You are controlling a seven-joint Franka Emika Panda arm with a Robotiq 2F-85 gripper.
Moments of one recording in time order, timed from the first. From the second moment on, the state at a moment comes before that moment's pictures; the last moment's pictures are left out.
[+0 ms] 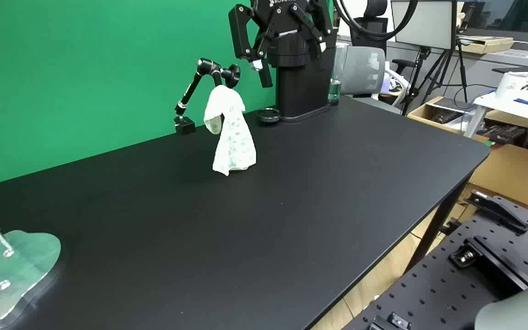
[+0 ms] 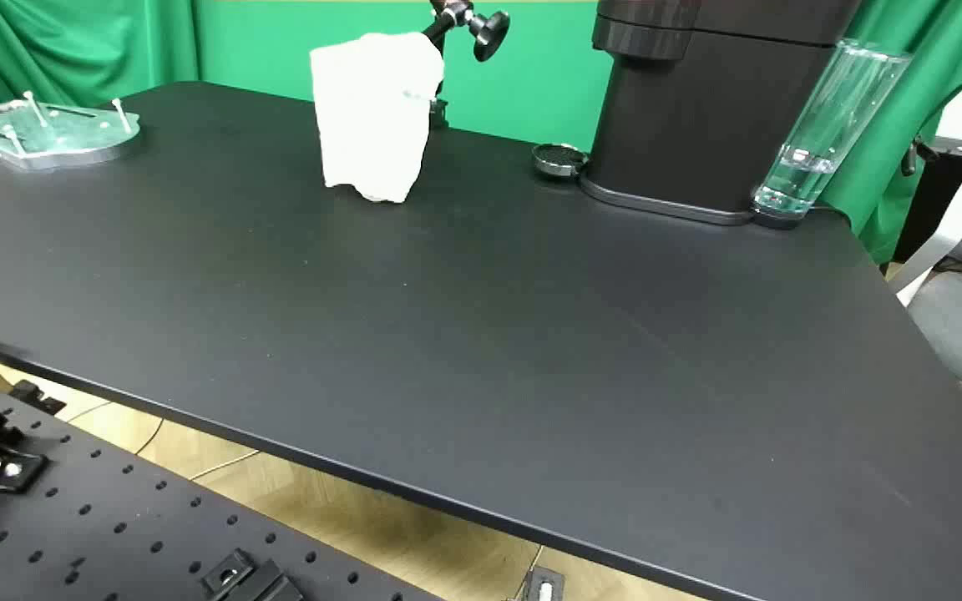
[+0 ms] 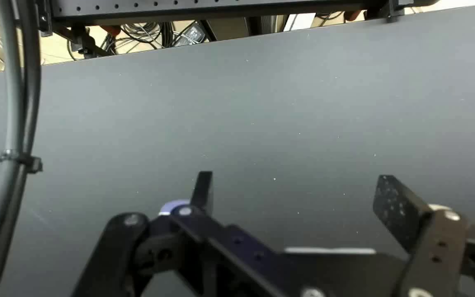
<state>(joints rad) 0.04 -0.17 0.17 -2.30 0.00 1.81 0.24</state>
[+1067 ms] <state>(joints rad) 0.04 -0.16 0.16 -2.30 -0.01 1.85 0.27</state>
